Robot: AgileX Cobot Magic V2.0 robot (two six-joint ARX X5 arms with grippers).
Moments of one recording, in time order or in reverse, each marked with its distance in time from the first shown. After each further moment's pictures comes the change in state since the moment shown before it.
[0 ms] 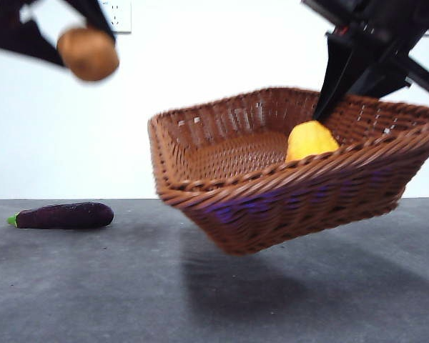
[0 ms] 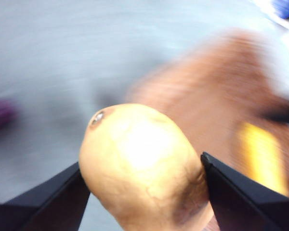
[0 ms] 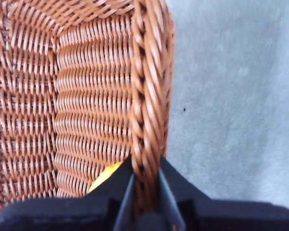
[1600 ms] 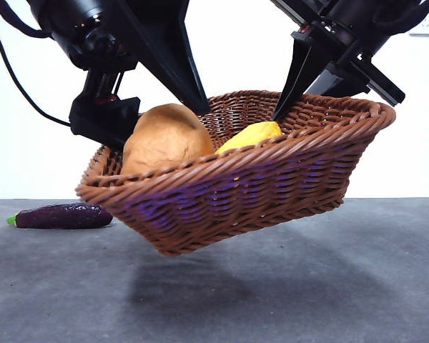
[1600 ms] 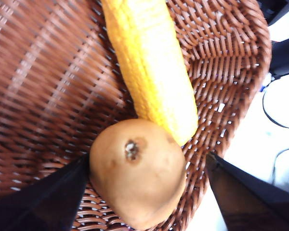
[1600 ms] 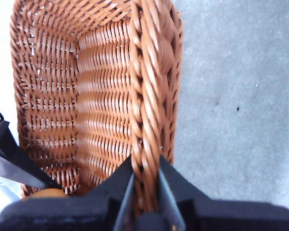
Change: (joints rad) left arm -0.377 0.282 0.000 -0.206 0.117 0.178; right arm 0.074 0.040 0.000 0.092 -0.069 0.147
